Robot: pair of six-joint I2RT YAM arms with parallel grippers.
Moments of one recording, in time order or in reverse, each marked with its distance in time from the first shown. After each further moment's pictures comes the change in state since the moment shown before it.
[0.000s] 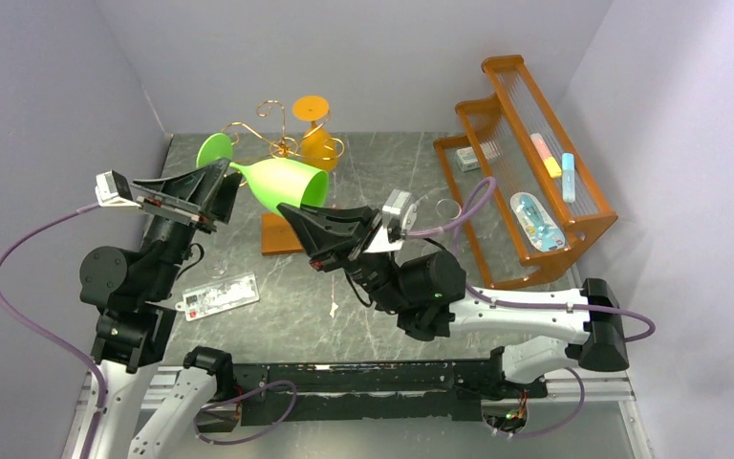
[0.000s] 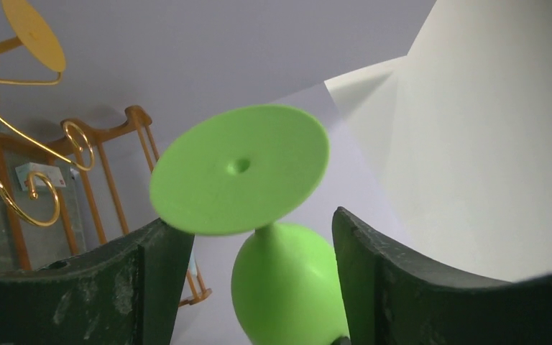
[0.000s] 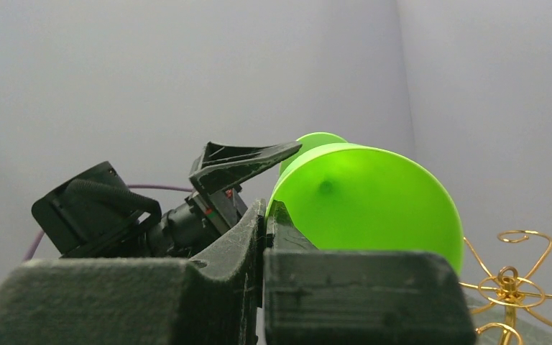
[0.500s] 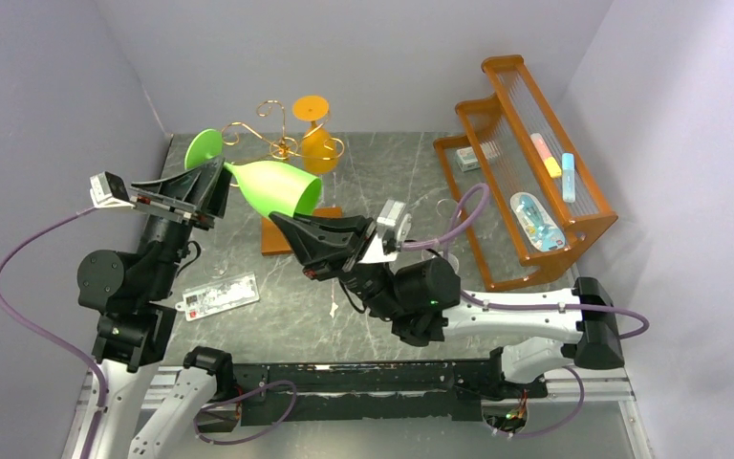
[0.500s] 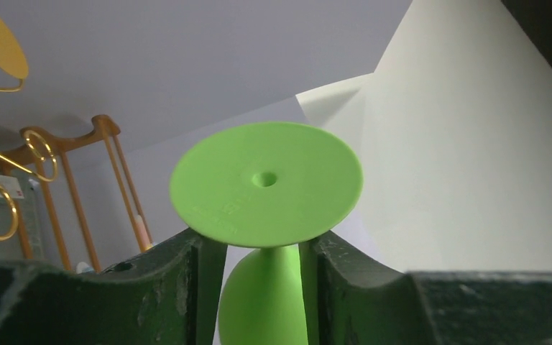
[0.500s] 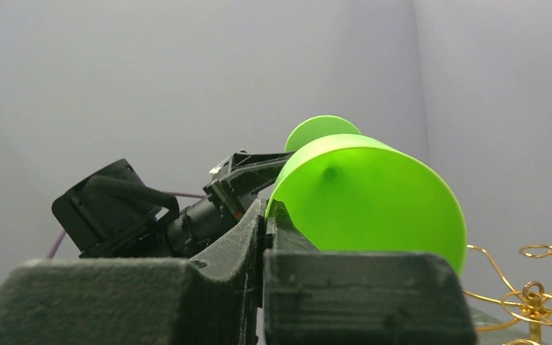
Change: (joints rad) left arm 0.000 0.000 -0.003 0.059 -0.040 -0.065; right arm 0.044 0.027 0.003 0.061 -0.016 -0.039
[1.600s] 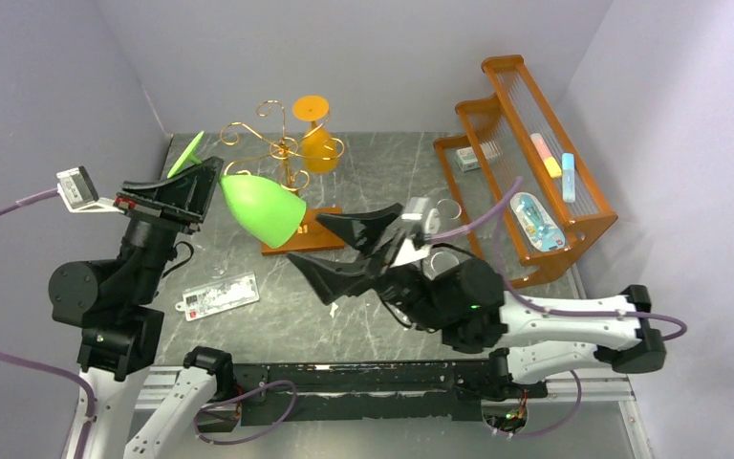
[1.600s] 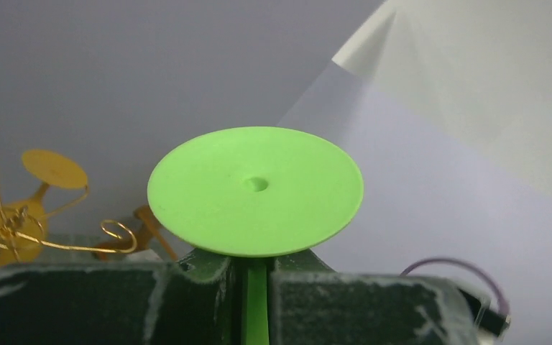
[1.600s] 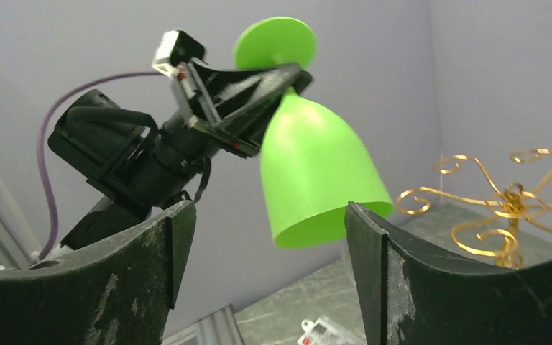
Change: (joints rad) left arm 0.000 0.010 0.087 0.035 0.049 0.471; right arm 0.070 -0.203 -0.030 -0.397 0.089 0.095
